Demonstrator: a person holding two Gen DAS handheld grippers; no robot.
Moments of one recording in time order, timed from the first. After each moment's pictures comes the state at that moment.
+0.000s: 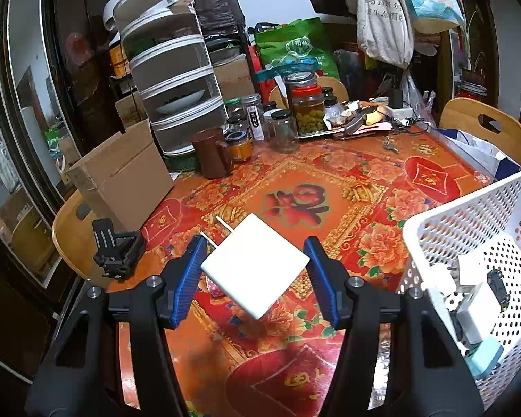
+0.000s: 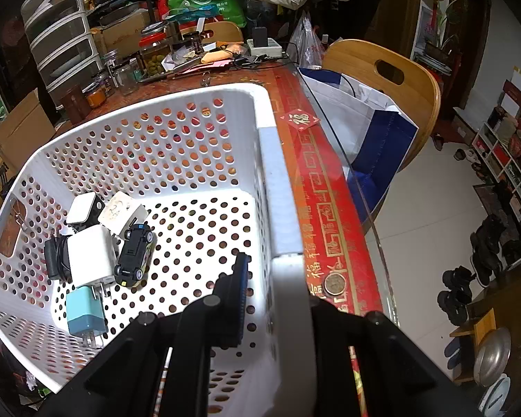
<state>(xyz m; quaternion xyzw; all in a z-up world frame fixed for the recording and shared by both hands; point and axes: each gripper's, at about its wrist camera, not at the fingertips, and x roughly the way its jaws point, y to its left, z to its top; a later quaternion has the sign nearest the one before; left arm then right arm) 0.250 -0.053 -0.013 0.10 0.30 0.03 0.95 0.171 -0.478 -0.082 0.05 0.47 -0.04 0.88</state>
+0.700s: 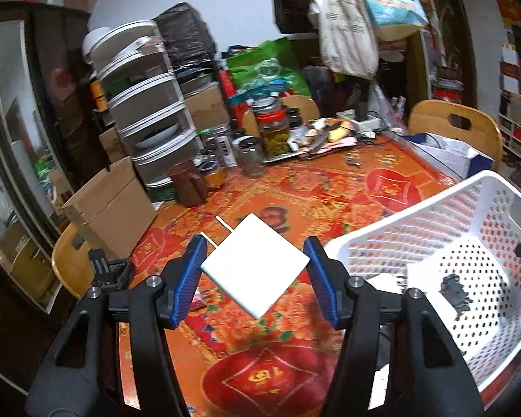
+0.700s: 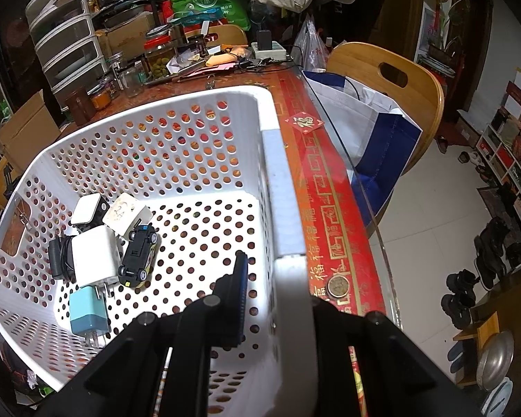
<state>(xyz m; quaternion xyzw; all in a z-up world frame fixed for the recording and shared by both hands) 0.213 -0.129 0.026 0.15 0.27 -0.01 0.95 0.170 -0.478 -0.082 0.06 0.47 -0.03 0.88</state>
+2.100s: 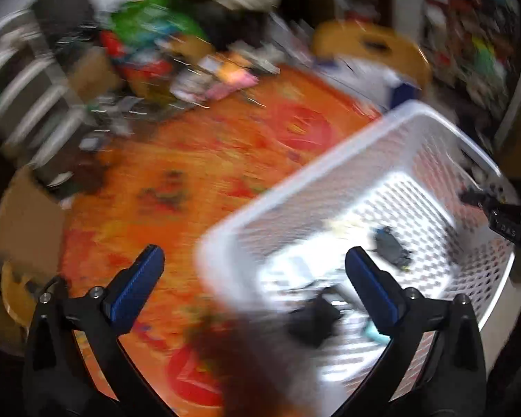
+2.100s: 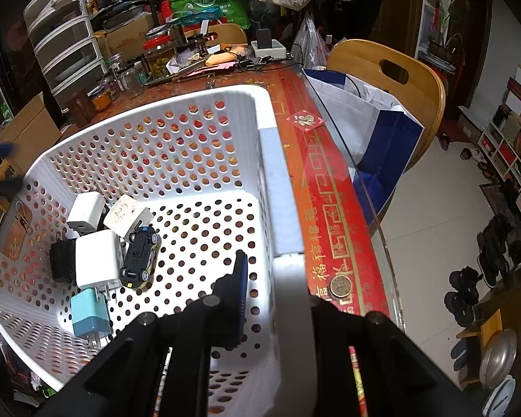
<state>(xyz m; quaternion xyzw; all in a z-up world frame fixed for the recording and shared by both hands) 0.286 -0.154 0.001 0.18 0.41 -0.17 0.88 0.173 -0.478 -0.083 0.06 0.47 -0.03 0.88</state>
